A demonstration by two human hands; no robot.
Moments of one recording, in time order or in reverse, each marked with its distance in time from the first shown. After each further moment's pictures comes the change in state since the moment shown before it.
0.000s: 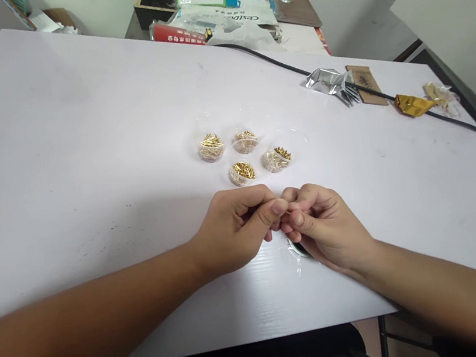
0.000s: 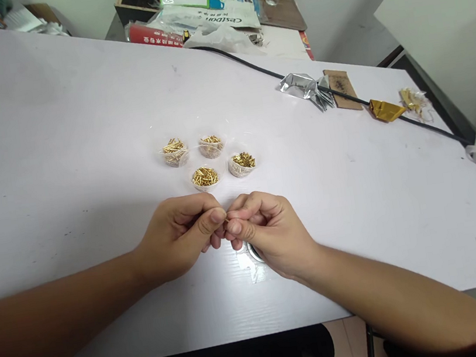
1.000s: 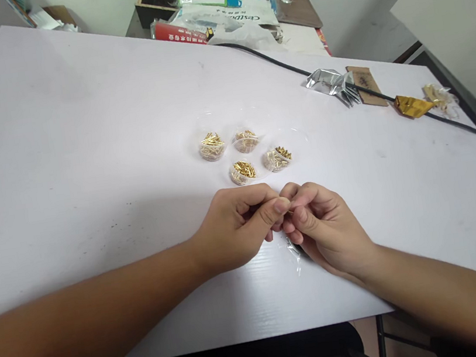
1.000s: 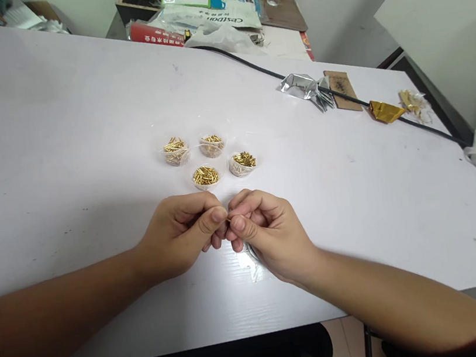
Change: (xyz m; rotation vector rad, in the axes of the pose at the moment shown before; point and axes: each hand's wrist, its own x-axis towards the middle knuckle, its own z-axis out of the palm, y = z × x) left_hand 0.001 -0.002 0.000 -0.086 -0.018 -0.005; right_hand -0.005 0.005 -0.001 -0.027 -0.016 -0.066
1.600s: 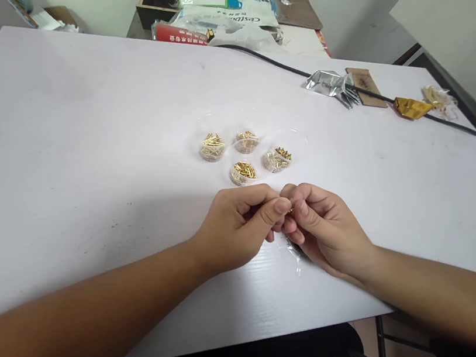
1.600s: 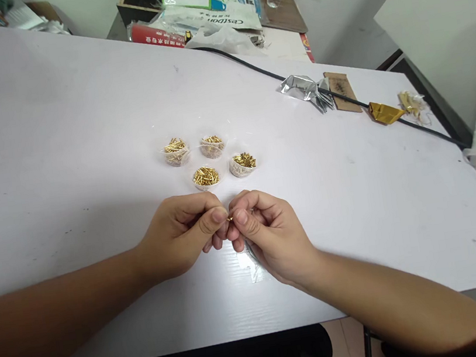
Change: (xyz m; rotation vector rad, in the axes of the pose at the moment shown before) left_hand 0.000 0.000 0.001 0.006 -0.001 -0.017; right_hand 0.000 -0.005 0.007 0.035 0.034 0.071
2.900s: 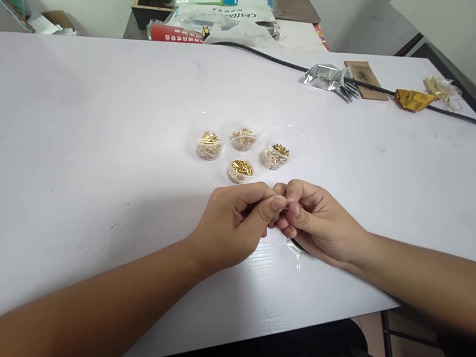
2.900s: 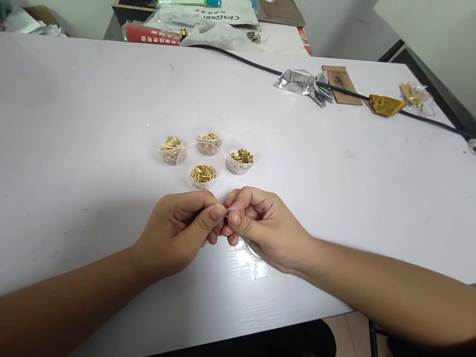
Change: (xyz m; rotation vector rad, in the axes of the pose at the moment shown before) left_hand -0.002 0.000 -0.002 0.129 -0.008 0.010; right_hand 0.007 0.002 -0.007 0.038 -0.068 0.045
